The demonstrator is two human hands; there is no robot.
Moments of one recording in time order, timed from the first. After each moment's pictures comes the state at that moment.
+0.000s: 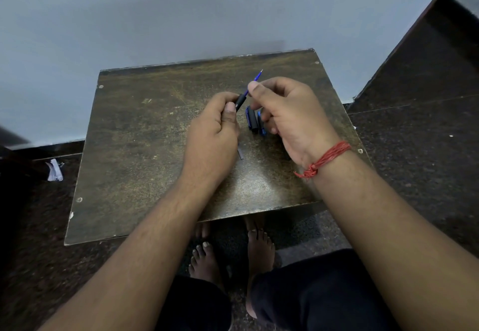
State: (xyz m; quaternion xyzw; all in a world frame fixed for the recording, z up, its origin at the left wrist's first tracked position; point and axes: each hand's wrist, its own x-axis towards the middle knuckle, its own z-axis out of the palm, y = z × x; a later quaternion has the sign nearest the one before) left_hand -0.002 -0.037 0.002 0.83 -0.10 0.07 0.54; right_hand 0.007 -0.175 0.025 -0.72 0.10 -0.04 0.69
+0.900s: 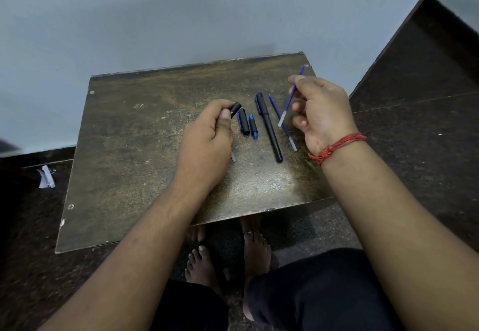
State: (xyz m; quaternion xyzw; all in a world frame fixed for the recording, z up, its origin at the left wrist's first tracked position) left_hand -0.004 -0.034 0.000 0.84 -0.11 0.05 0.52; right_hand 0.021 -0.228 0.015 -0.61 0.27 -0.11 0.74
